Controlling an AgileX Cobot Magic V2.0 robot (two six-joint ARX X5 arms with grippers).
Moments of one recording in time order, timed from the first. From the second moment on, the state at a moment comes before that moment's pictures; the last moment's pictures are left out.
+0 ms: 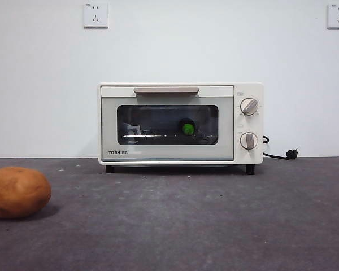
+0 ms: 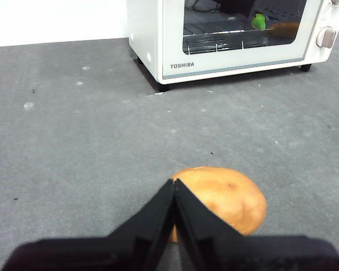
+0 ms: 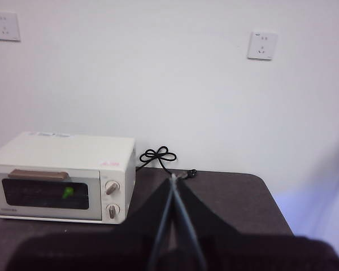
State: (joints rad) left arm -0.11 0.06 0.03 -0.21 0.18 0.01; right arm 0.10 0.50 1.72 -1.23 0.10 -0.12
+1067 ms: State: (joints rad) left arm -0.11 0.06 0.03 -0.21 0.18 0.01; right arm -0.03 0.01 0.23 -0.26 -0.16 -0.03
